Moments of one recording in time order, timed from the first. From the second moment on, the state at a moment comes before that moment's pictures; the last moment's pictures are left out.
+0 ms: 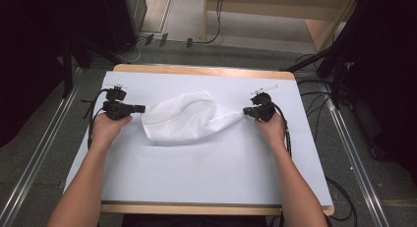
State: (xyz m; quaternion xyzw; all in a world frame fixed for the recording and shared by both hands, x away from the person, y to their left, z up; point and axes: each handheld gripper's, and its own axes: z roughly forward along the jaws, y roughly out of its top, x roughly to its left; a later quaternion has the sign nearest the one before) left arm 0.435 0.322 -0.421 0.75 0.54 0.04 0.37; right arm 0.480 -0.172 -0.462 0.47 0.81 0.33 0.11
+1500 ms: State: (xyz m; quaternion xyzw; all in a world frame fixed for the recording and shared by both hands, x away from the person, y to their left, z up) left arm 0.446 0.313 -0.421 0.77 0.51 0.04 0.38; right arm 0.451 -0.058 -0.433 0.35 0.85 0.38 0.03
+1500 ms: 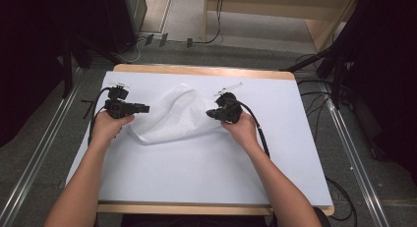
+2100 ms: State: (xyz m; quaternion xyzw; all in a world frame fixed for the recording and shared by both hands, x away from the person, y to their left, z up) left arm 0.483 0.276 -0.436 0.80 0.49 0.04 0.35; right arm 0.410 -0.055 -0.461 0.33 0.87 0.36 0.02
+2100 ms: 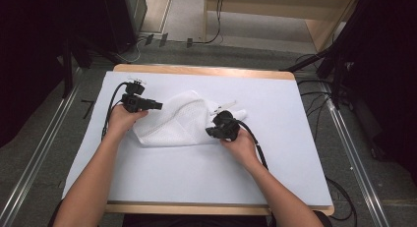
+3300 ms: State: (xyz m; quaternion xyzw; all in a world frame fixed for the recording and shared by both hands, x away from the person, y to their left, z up) left arm 0.463 0.246 -0.398 0.82 0.41 0.00 0.39; right arm 0.414 -0.103 -0.446 0.38 0.84 0.39 0.06
